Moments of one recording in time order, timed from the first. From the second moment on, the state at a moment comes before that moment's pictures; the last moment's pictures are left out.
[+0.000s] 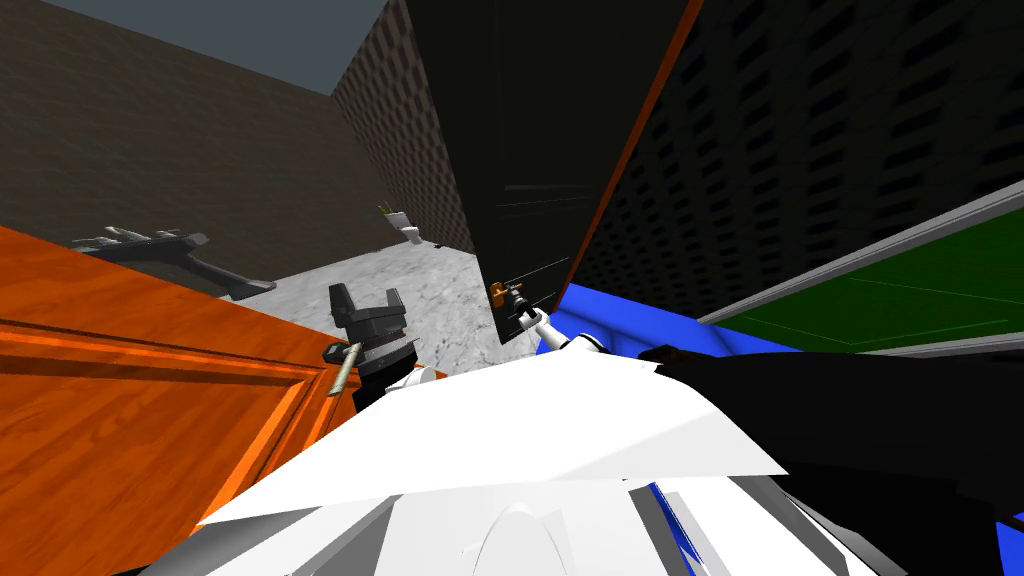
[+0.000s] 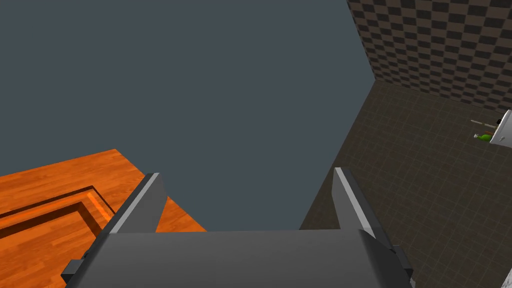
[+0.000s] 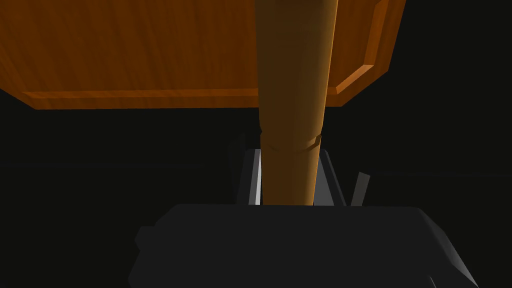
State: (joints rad) arm -0.40 -0.05 0.23 -0.81 -0.02 -0.40 -0.13
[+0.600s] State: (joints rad) arm -0.38 -0.07 0.25 -0.83 -0.03 -0.39 -0.11
